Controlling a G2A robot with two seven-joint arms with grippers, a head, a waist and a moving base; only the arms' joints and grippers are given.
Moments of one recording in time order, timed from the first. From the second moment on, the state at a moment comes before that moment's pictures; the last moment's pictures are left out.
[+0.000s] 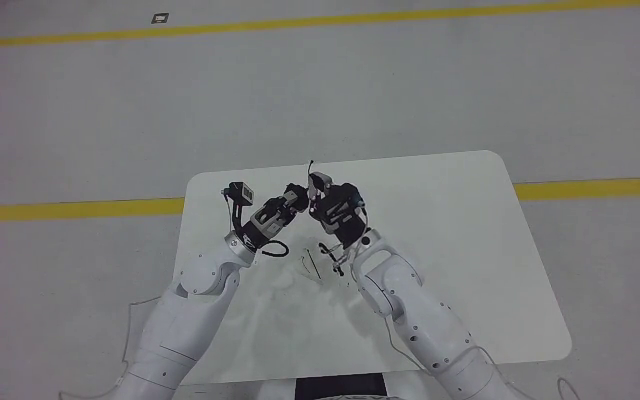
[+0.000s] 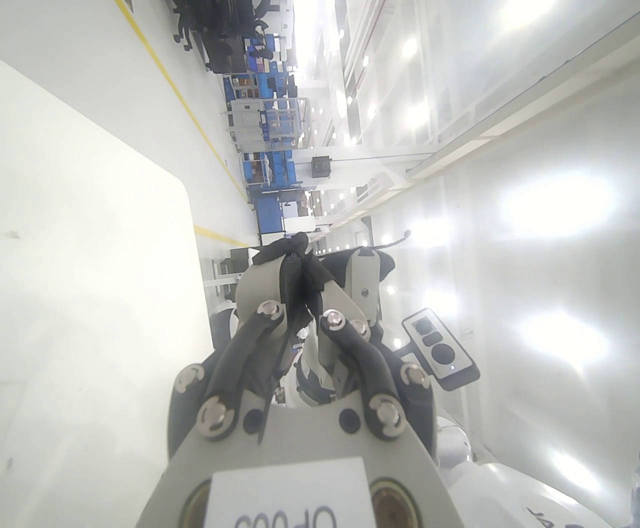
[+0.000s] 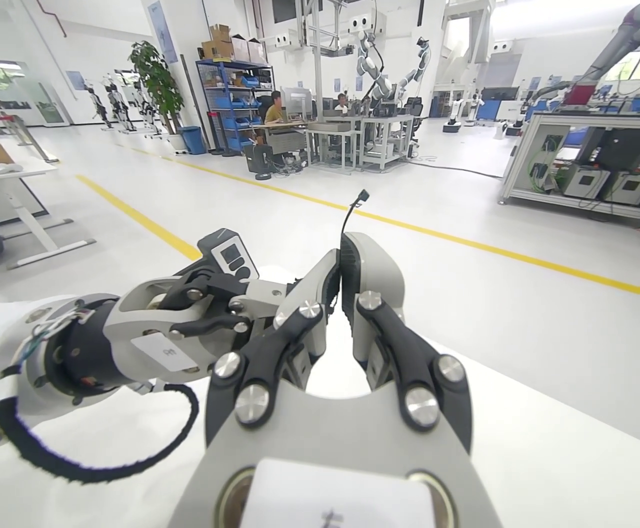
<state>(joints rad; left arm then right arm) 1.38 -1.18 -1.20 -1.52 -0.48 -0.34 -0.55 -1.39 -1.44 0.96 -1.70 -1.47 0.01 -0.06</state>
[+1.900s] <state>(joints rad) 1.38 -1.18 -1.20 -1.52 -0.48 -0.34 -0.55 -1.41 -1.44 0.96 -1.70 -1.48 0.02 0.00</state>
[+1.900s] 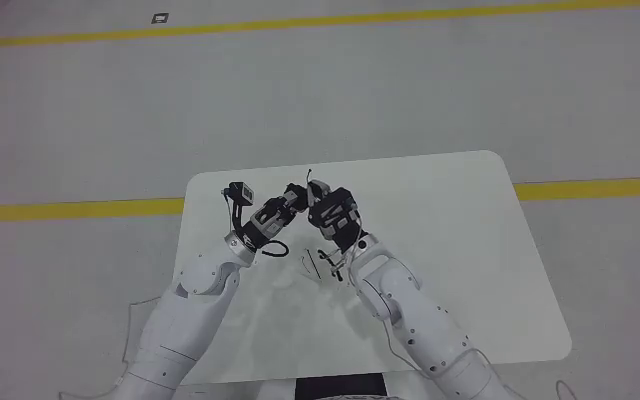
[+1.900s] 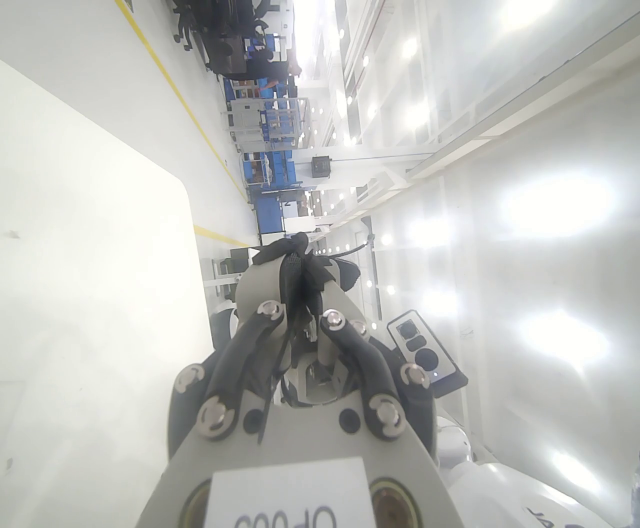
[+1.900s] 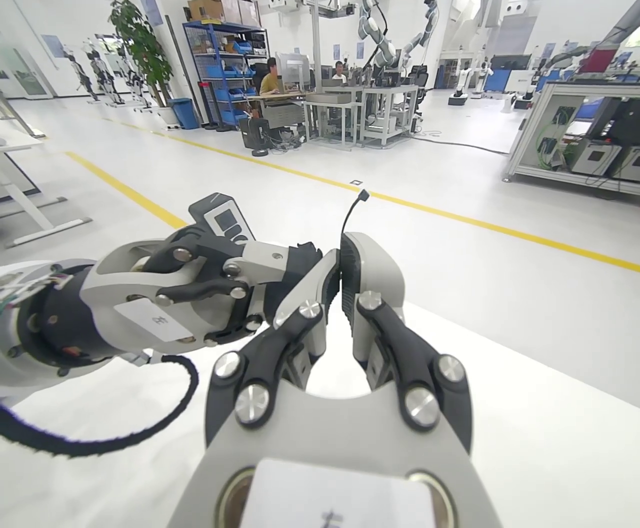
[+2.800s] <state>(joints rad) 1.40 -1.18 -1.24 -1.53 -0.70 -0.23 -0.58 -1.40 -1.37 1.02 -1.72 -1.57 -0.03 -0.10</state>
